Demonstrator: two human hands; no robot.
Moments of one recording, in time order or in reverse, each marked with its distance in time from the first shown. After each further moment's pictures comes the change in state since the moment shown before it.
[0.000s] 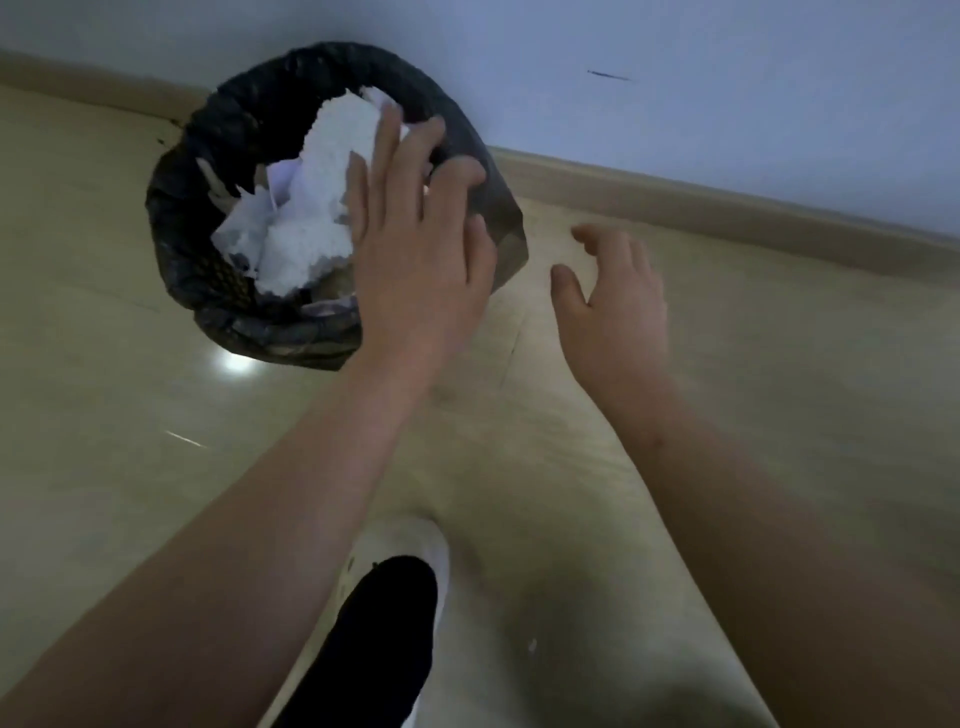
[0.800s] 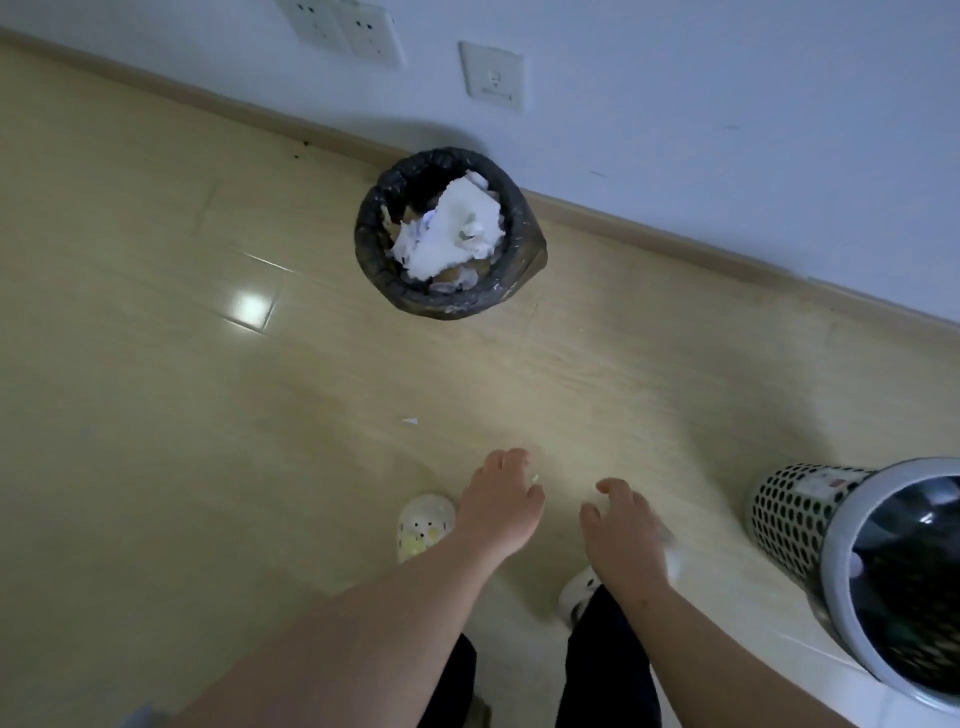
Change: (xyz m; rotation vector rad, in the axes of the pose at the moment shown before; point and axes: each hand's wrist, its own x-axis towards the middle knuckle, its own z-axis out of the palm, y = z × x) left_hand -0.131 0.109 -0.270 -0.319 -1.179 -0.634; right_hand -0.277 -0.108 -0.159 -0.253 -0.500 0.586
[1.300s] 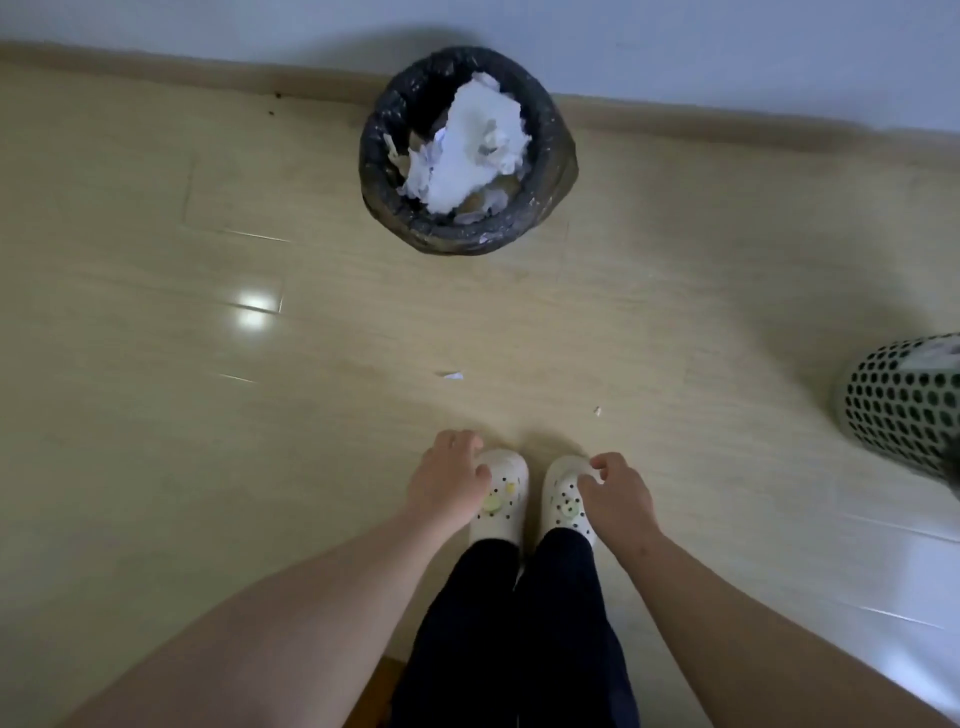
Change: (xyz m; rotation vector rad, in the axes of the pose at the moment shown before) left_hand -0.004 -0.151 -0.036 0.204 -0.065 -0.054; right_hand -0.010 -0.027 0.123 0.300 -0.113 0.187
